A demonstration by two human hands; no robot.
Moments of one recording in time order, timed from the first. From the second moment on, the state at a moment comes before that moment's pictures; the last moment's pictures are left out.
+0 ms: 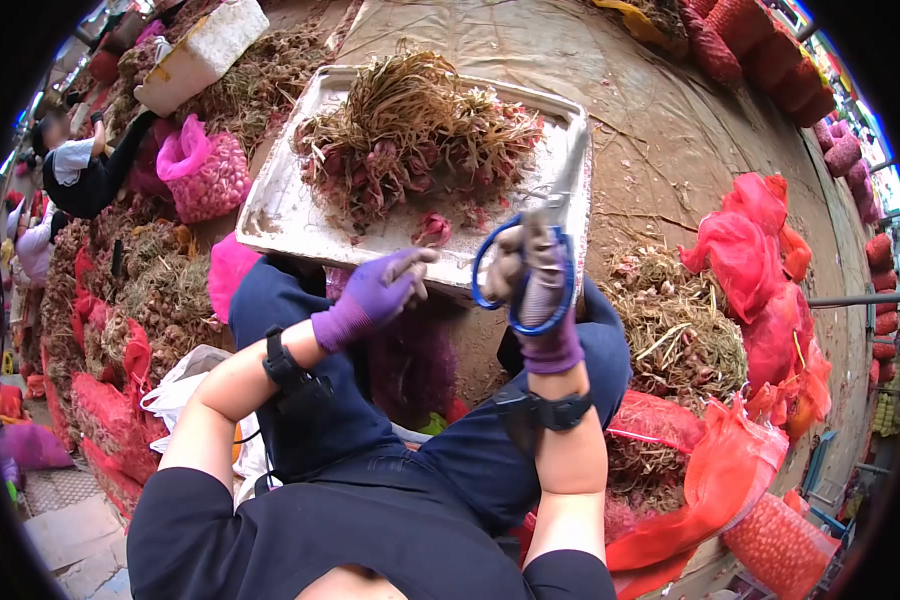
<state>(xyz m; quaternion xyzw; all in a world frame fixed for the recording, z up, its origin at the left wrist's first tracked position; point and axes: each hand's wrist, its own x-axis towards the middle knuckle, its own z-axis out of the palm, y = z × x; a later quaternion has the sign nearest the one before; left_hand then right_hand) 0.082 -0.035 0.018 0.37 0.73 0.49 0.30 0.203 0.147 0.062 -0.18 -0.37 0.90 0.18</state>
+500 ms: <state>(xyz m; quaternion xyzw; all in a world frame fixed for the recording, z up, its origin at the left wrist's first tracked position) 0.032 0.038 -0.013 0.46 0.88 0.06 0.08 0.179 0.174 0.077 -0.05 -0.55 0.82 0.16</state>
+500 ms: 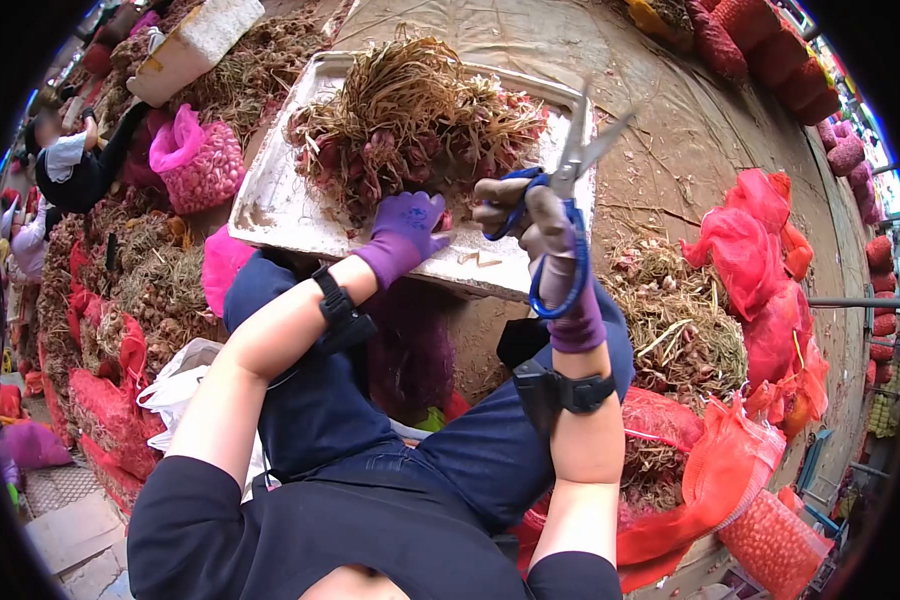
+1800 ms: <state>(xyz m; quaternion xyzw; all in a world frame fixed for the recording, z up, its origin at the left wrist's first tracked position) 0.007 0.000 0.010 0.15 0.34 0.80 0.47 0.145 0.152 0.005 -0.29 -0.73 0.55 0.28</state>
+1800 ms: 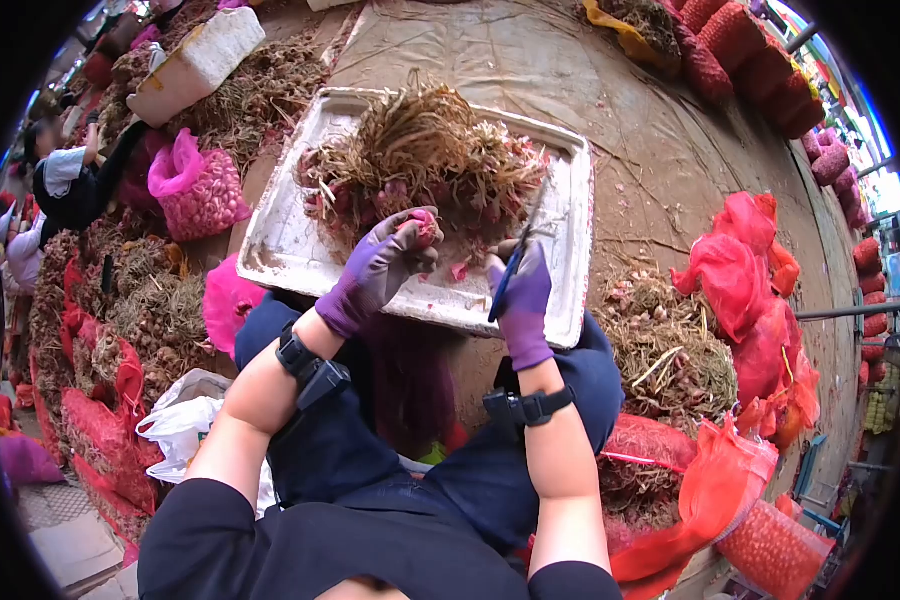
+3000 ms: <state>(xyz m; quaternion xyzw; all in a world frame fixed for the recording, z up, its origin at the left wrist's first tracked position) 0.038 0.006 0.002 0.37 0.68 0.61 0.16 0.131 0.114 0.017 -0.26 -0.82 0.36 0.36</state>
